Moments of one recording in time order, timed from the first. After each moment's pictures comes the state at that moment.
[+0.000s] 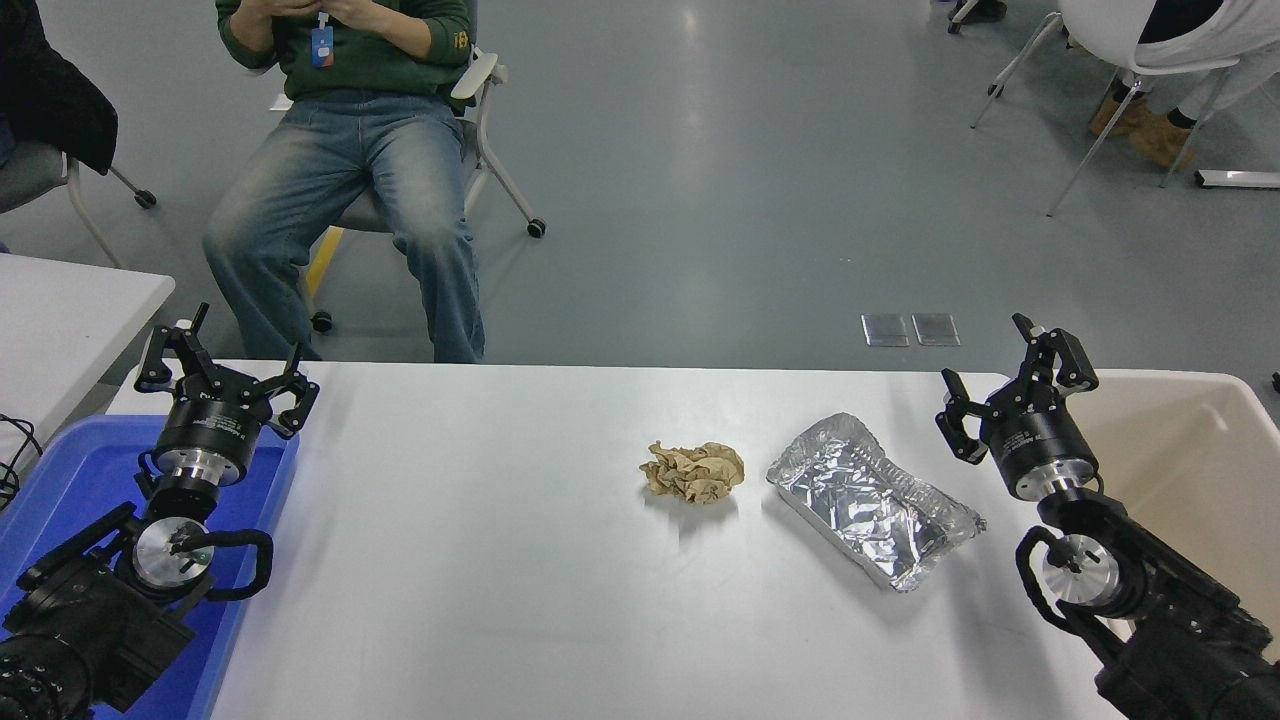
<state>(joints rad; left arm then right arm) -0.55 0.37 -0.85 -0.44 -0.20 -0.59 -0.48 0.50 -0.25 0.87 0.68 -0.23 0.17 0.53</state>
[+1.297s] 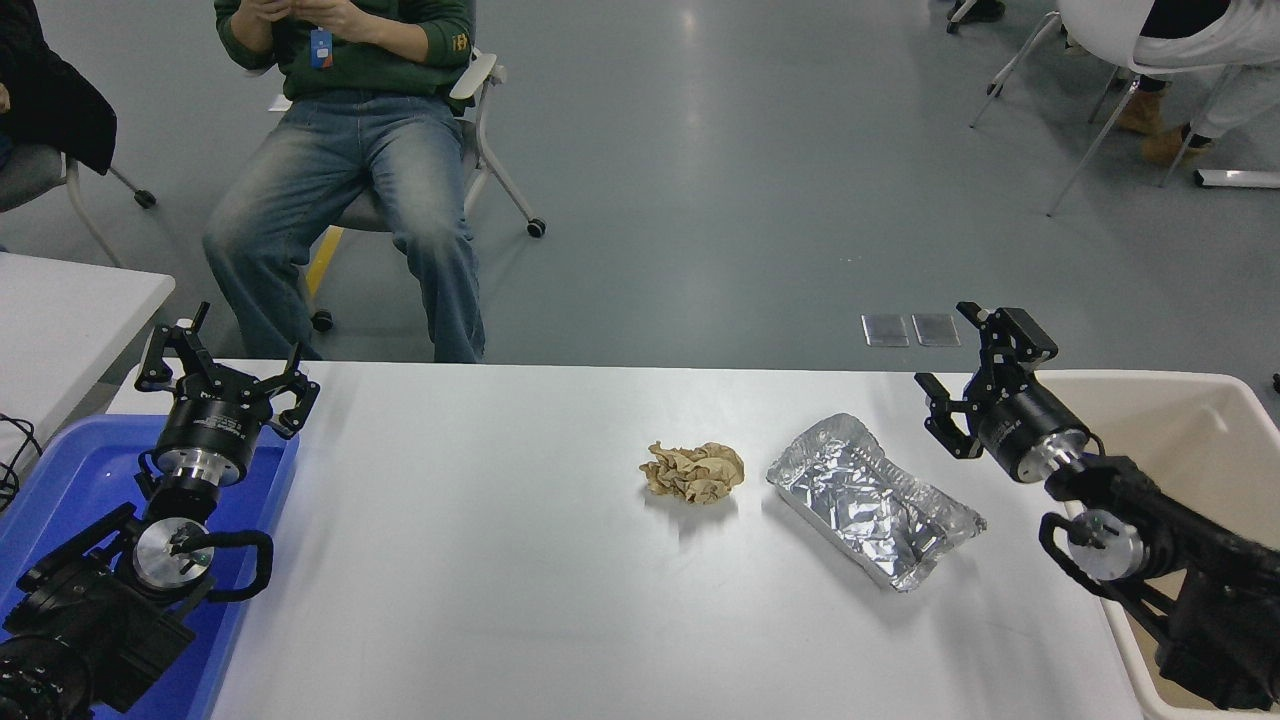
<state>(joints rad) -0.55 0.37 -0.85 -0.44 -0.20 -0.59 -0.48 0.75 -0.55 0.38 0.90 -0.25 0.10 0.42</state>
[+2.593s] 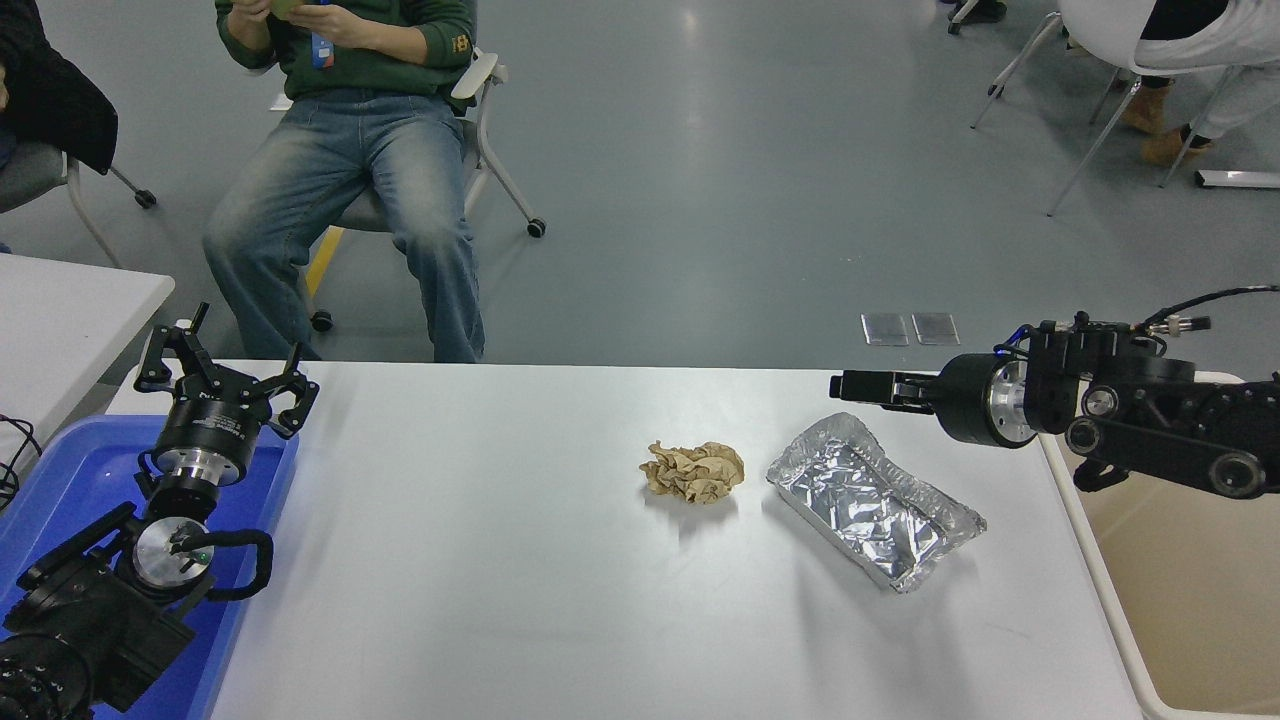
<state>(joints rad) -0.55 0.37 -0.85 -0.44 -0.20 -0.59 -0.48 1.30 -0.62 -0.37 1.18 -0.99 0.02 0.10</state>
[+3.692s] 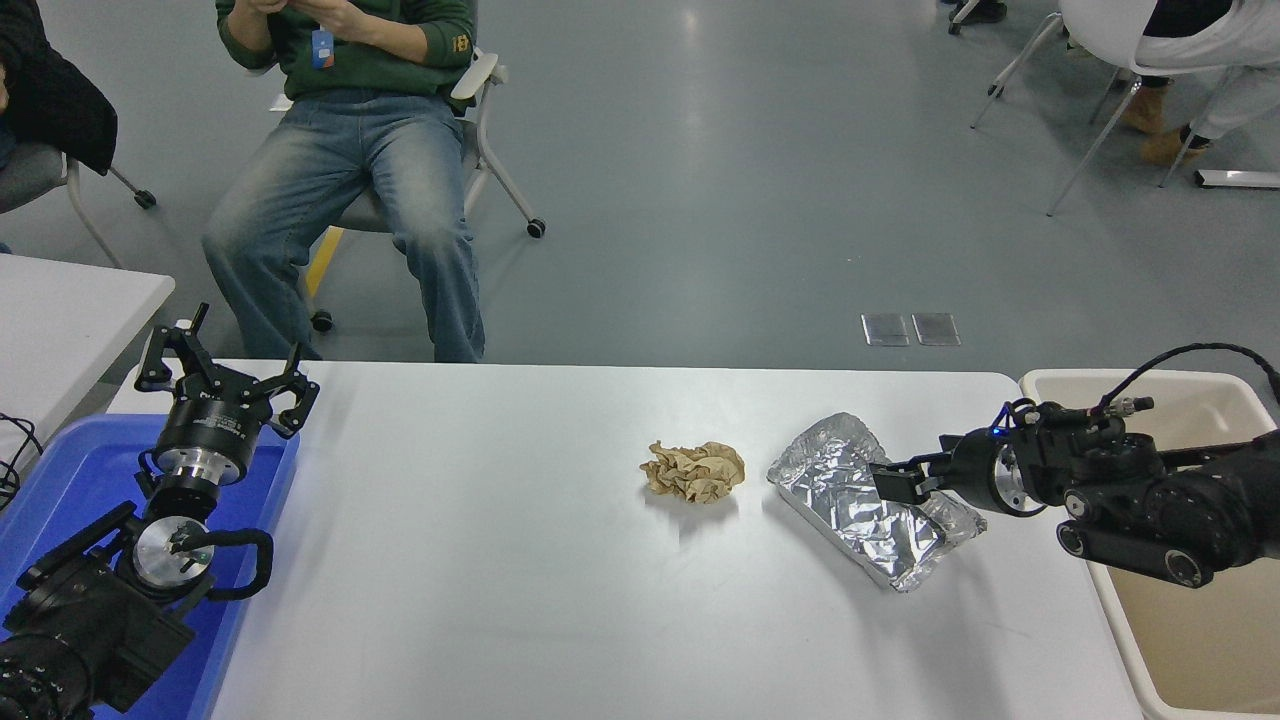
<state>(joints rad) -0.55 0.37 -0.85 -0.44 -0.20 -0.59 -0.48 1.14 -0.48 -0.54 0.95 -1.24 -0.15 0.11</state>
